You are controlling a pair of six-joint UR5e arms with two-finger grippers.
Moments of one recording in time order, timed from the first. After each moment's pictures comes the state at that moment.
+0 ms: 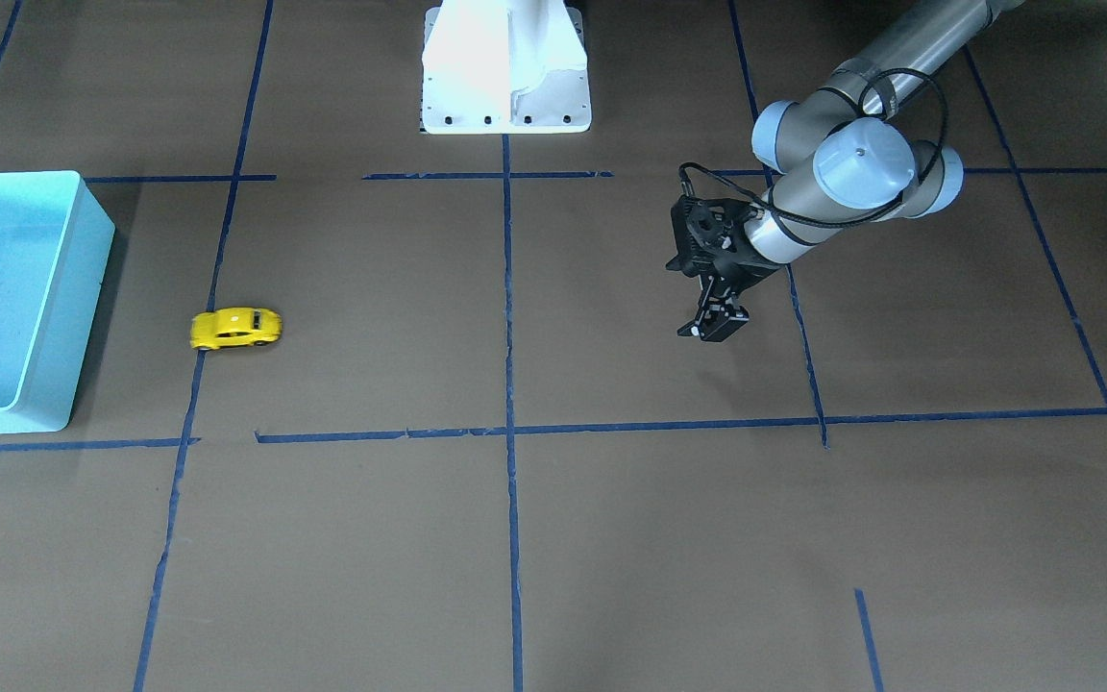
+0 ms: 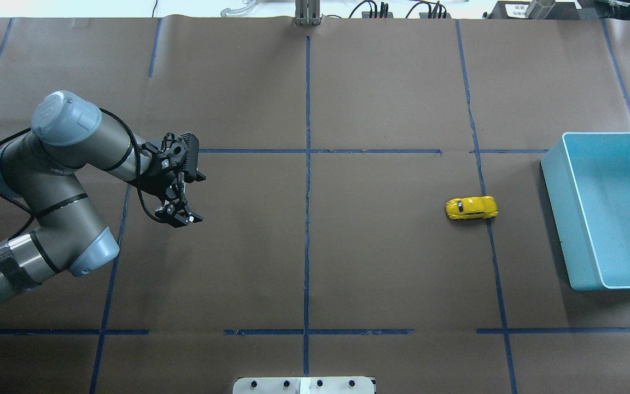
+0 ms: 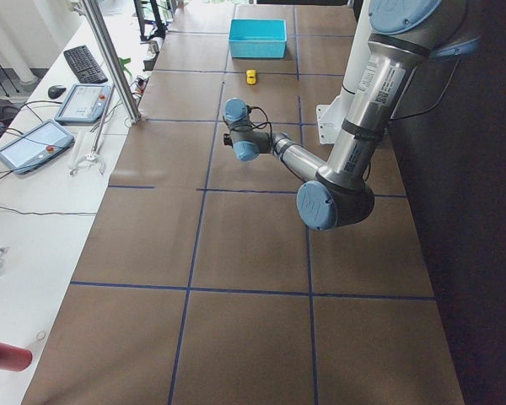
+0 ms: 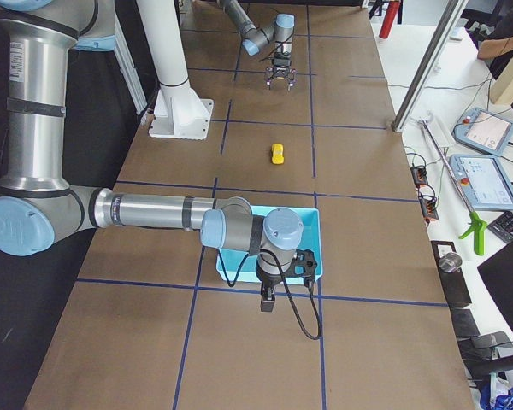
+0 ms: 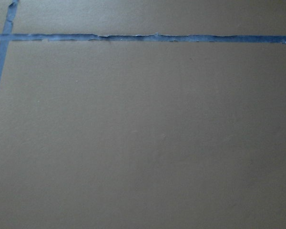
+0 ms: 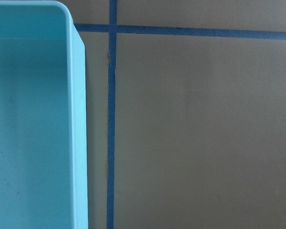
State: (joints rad) left arm -0.75 -1.96 -1.58 -2.23 -2.30 0.21; right arm 1.55 -1.69 1.68 -1.65 2.28 -0.06
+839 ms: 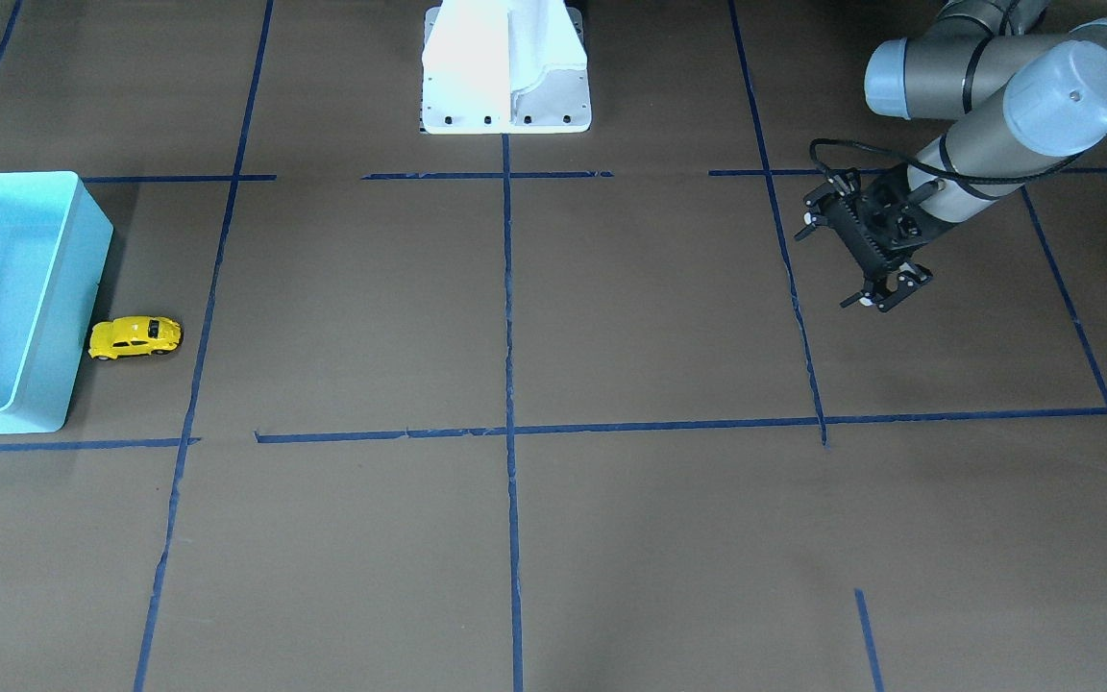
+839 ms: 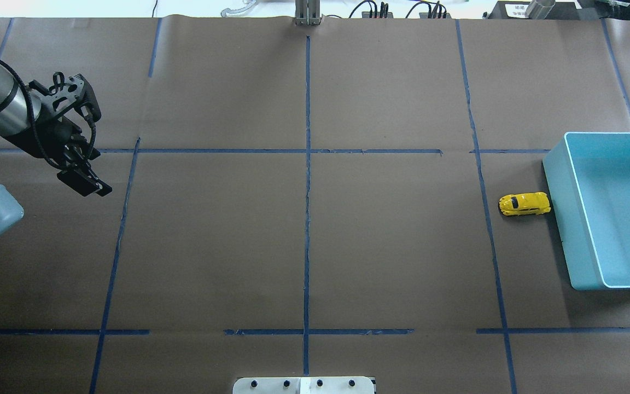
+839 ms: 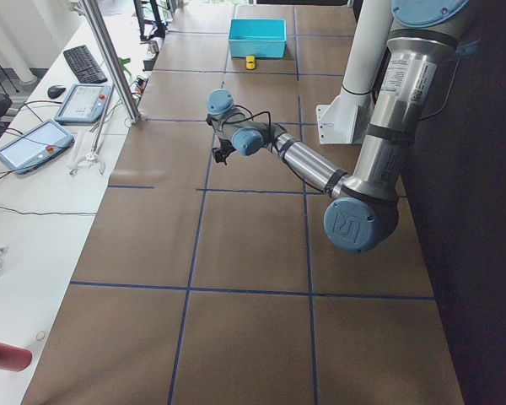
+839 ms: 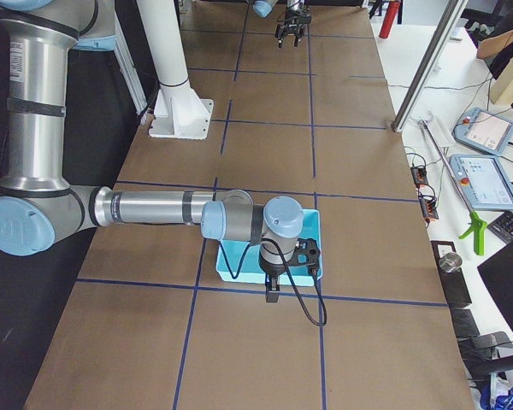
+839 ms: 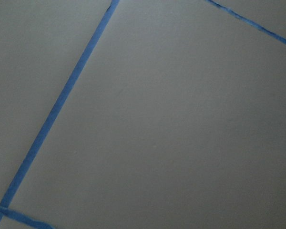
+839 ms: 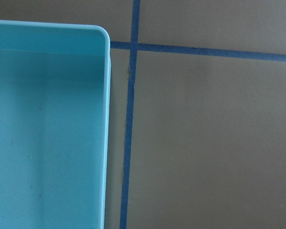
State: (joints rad) left arm -0.98 -1.81 -1.86 -1.65 -2.37 0.14; right arm 1.55 -1.69 1.75 -1.65 2.28 -0.07
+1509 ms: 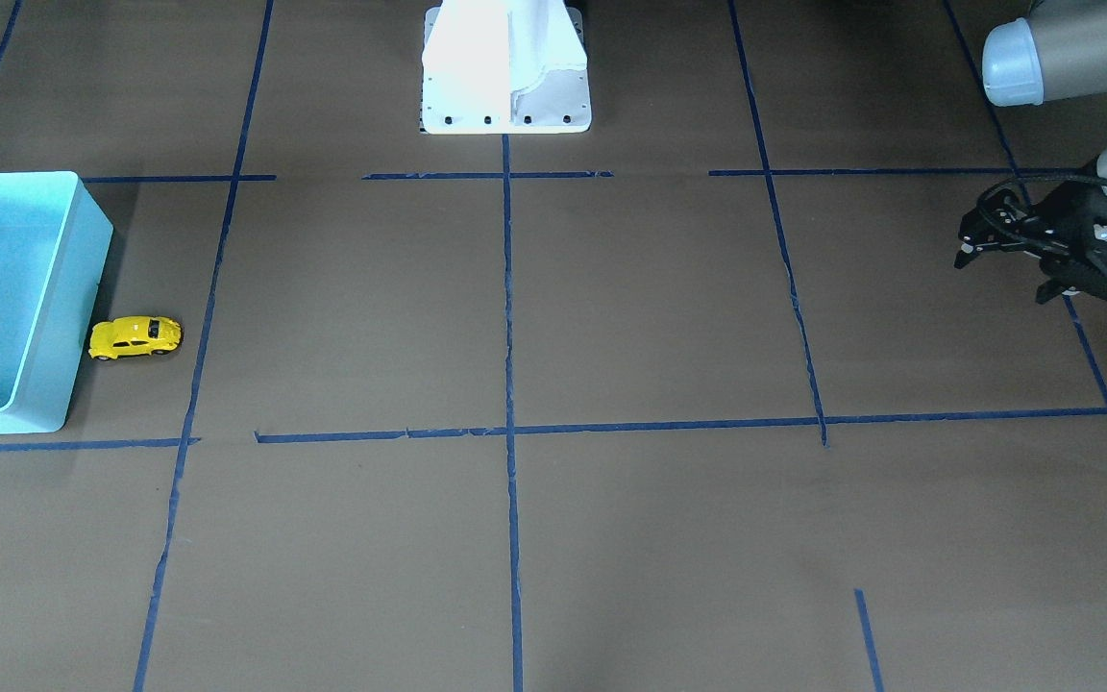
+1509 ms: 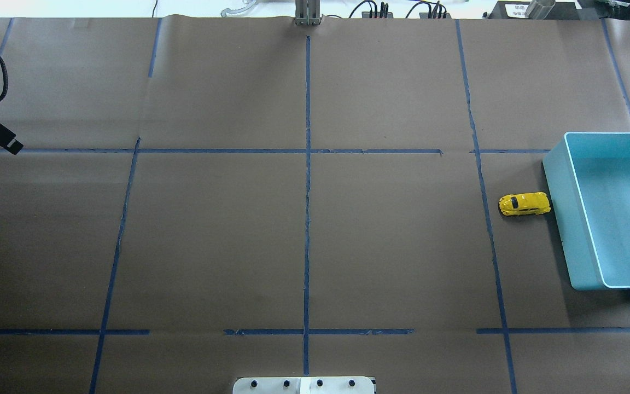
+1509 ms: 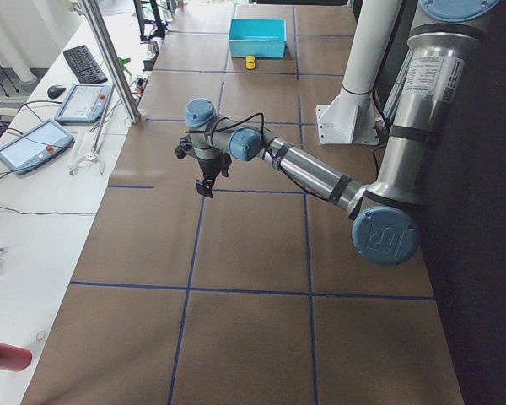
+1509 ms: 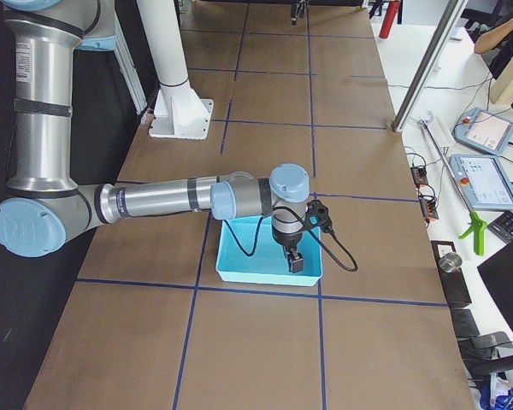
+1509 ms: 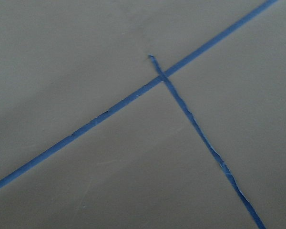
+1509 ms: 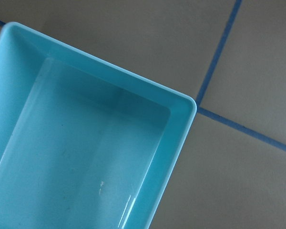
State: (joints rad) left arm -1.21 -1.73 -1.85 -1.46 -2.33 -0.08; right arm 1.49 -1.66 1.81 -1.55 2.30 -0.27
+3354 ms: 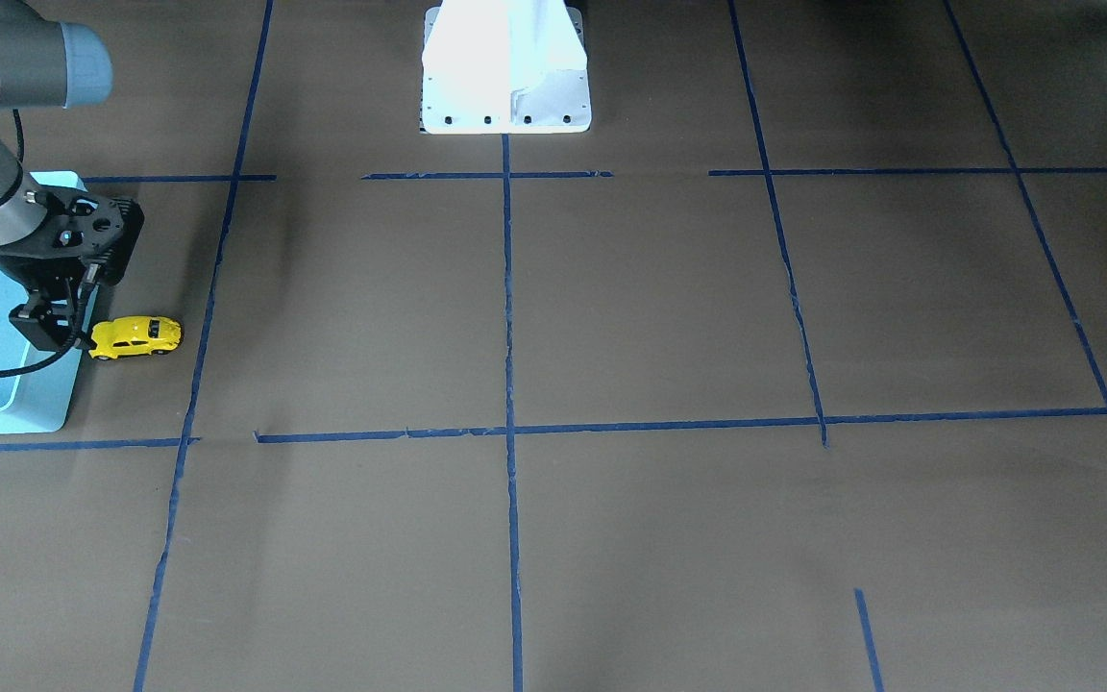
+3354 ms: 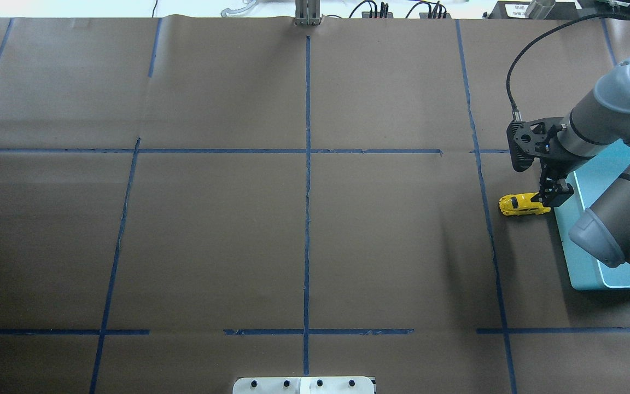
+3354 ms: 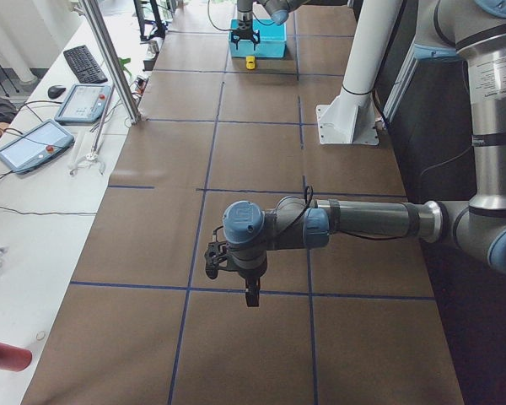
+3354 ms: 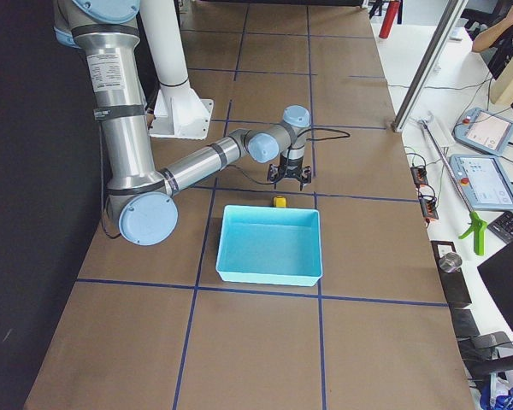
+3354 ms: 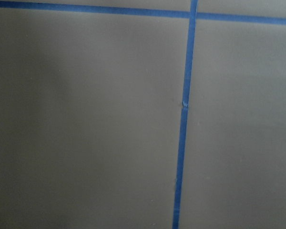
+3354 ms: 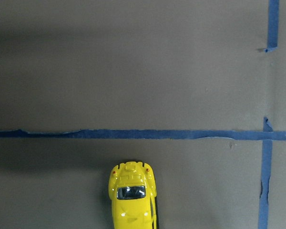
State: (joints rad) left arm -1.58 -1.36 -1.80 -1.47 -2.34 0.07; right arm 0.89 -1.40 1.82 -1.51 2.08 -0.77
